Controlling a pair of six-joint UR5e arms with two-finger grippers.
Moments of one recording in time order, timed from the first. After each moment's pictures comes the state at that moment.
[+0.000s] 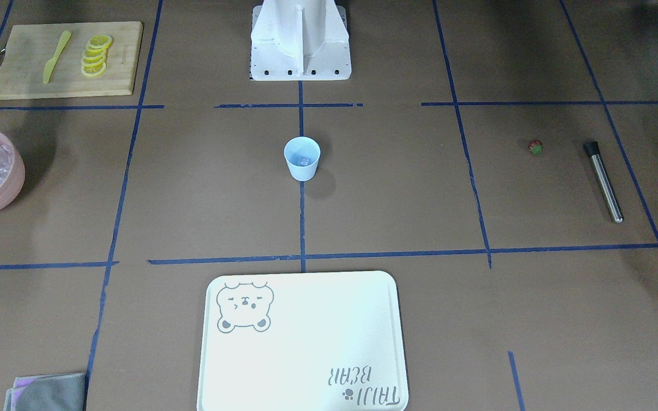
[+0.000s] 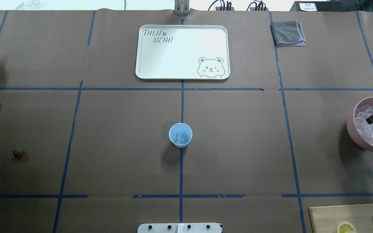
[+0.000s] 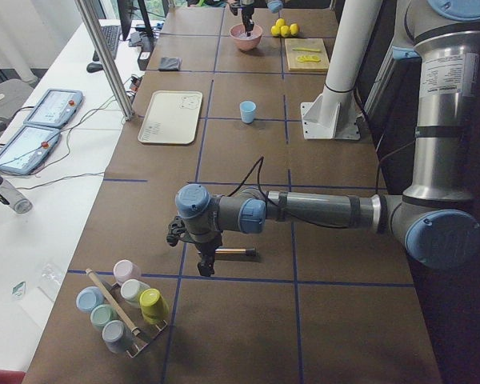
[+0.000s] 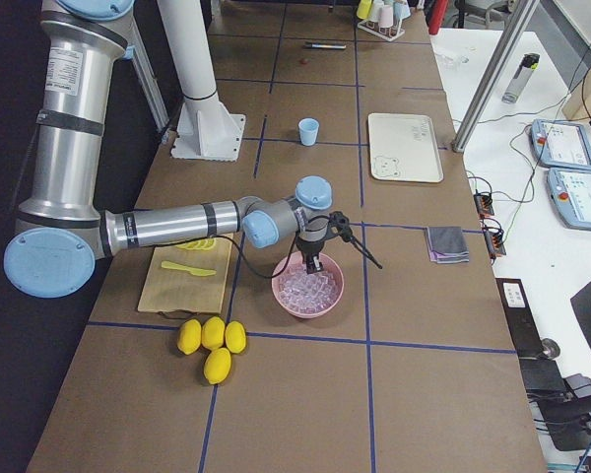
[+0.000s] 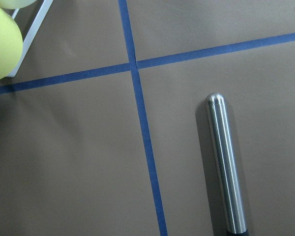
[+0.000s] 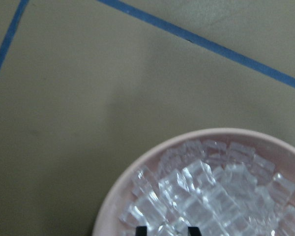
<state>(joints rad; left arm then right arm) -1.42 -1.54 -1.62 -1.59 -2.34 0.04 1.12 -1.70 1.90 -1.37 2.24 0.22</state>
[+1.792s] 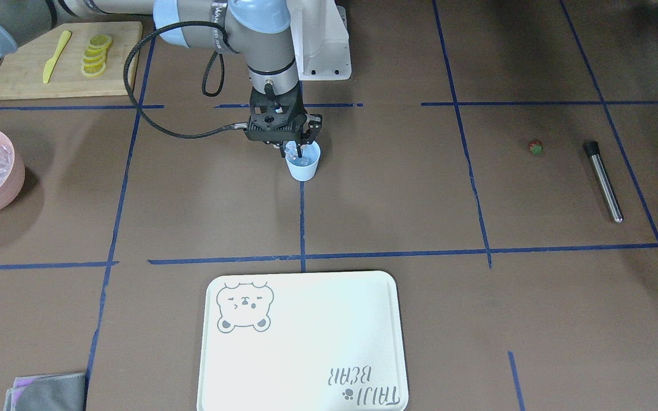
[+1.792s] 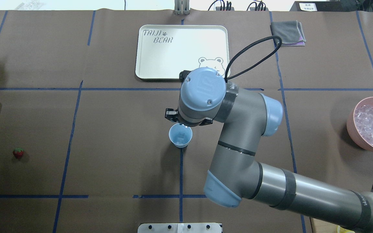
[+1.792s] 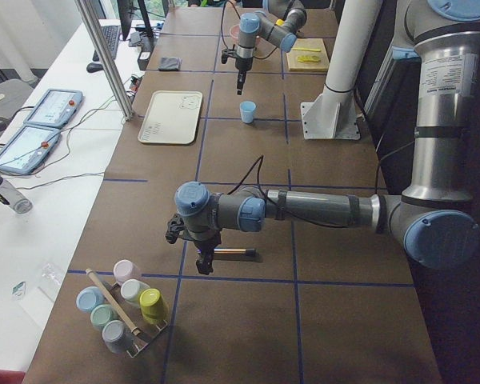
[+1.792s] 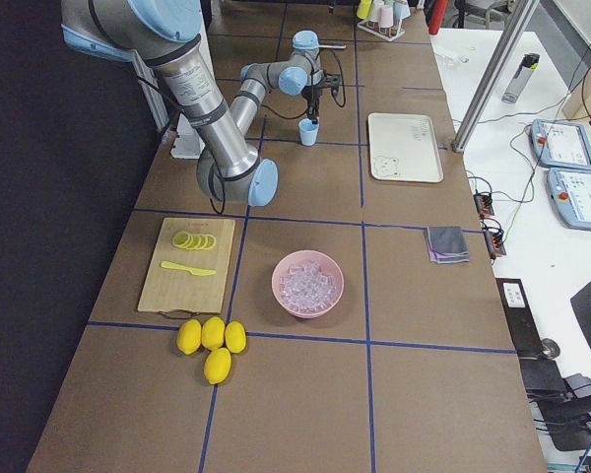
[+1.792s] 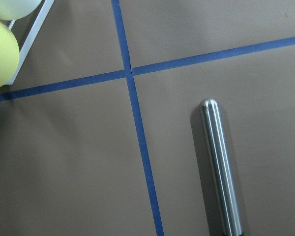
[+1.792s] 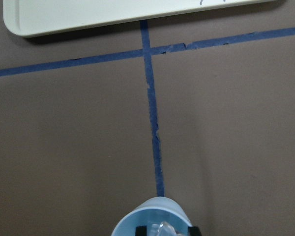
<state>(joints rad) -1.41 -1.55 -1.62 -1.60 -2.34 0.04 0.45 -0.80 1.71 -1.63 1.77 1.39</state>
